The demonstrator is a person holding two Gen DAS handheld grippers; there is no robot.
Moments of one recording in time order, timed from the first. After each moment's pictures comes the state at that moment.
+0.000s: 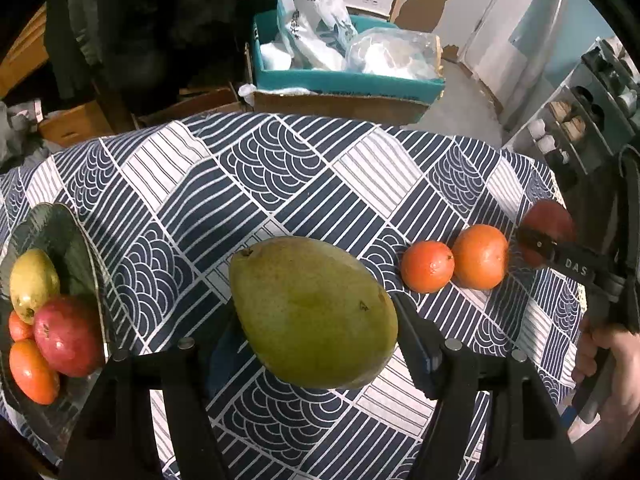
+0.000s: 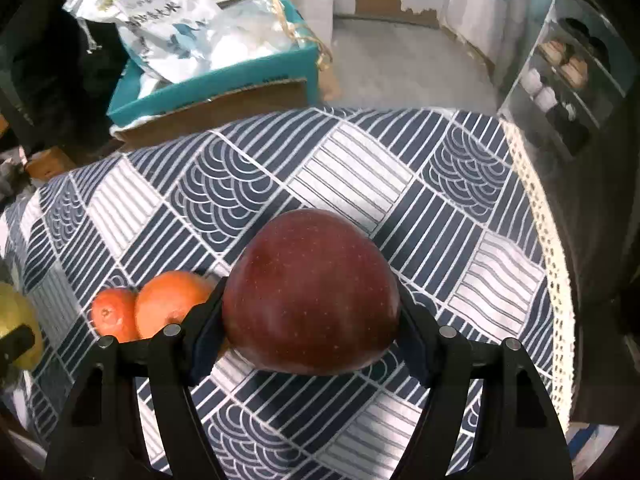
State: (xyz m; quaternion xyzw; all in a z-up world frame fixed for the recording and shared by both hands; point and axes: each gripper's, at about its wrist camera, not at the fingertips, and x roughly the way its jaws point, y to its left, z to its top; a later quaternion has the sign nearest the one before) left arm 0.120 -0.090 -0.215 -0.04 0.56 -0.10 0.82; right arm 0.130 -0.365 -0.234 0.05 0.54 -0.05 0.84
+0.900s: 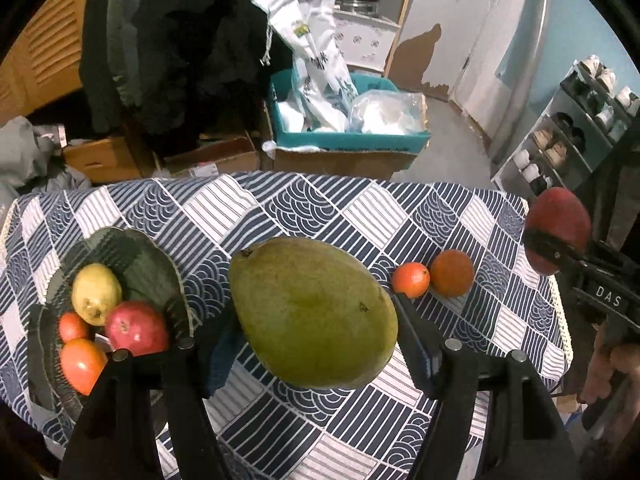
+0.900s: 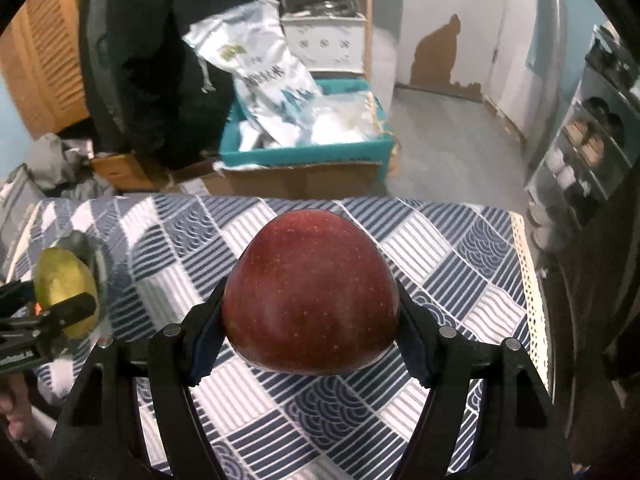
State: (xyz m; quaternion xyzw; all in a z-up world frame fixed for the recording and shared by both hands) left arm 0.077 -0.048 -0.138 -0.04 0.49 -0.10 0.87; right arm 0.082 -0.284 -0.124 0.01 0.45 0.04 0.89
